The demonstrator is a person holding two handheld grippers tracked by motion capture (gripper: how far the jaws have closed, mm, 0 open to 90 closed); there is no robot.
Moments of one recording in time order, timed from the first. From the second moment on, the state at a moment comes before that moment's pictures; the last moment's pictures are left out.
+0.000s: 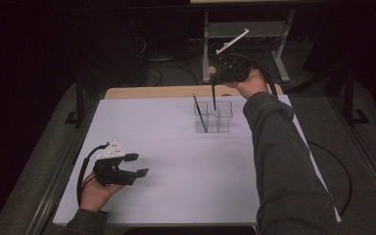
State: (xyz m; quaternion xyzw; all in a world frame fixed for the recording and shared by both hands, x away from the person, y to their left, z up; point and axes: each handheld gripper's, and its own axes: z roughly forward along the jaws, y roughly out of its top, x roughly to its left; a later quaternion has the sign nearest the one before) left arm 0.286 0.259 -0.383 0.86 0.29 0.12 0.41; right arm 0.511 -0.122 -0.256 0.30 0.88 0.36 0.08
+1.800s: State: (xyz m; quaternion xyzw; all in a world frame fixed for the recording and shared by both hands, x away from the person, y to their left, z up) left arm 0.286 0.258 -0.383 0.86 0.29 0.12 0.41; right arm 0.505 -0.118 -0.297 0.31 0.88 0.35 0.06
